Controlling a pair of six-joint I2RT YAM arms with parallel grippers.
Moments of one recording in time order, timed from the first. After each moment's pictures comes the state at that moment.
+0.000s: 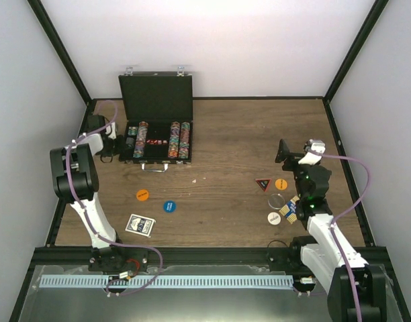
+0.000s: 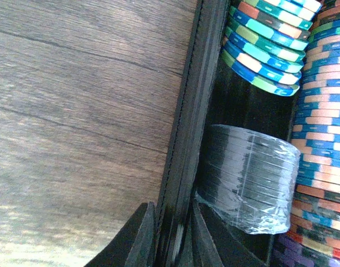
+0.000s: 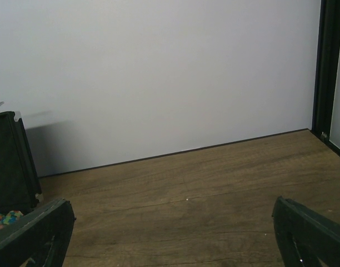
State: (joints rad) left arm 0.21 1.96 1.27 -0.40 0.26 -0.10; right arm 0.05 0.83 0.29 0.56 0.00 0.22
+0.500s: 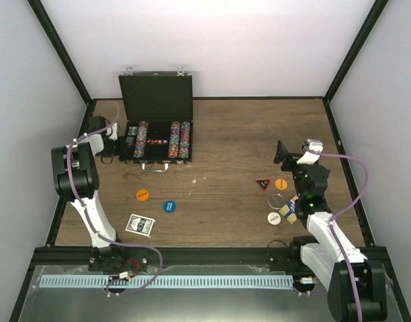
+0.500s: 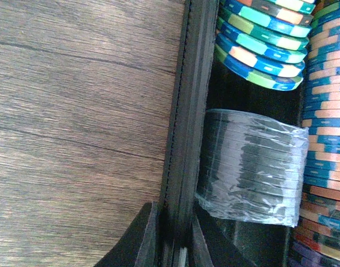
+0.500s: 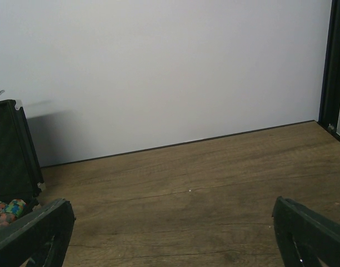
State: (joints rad) left arm 0.21 2.00 1.27 -0.37 0.30 -0.05; right arm 0.05 0.87 0.29 0.57 -0.02 0.22
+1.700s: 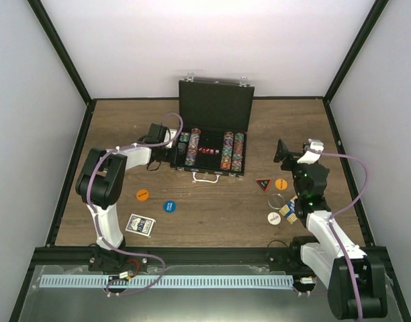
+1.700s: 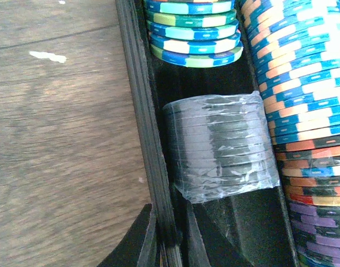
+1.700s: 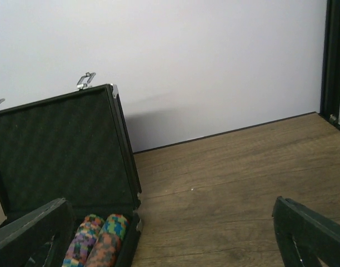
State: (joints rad) left arm -0.31 1.93 1.11 -0.15 0.19 -0.11; right arm 0.05 0.90 0.29 0.59 -0.02 0.27
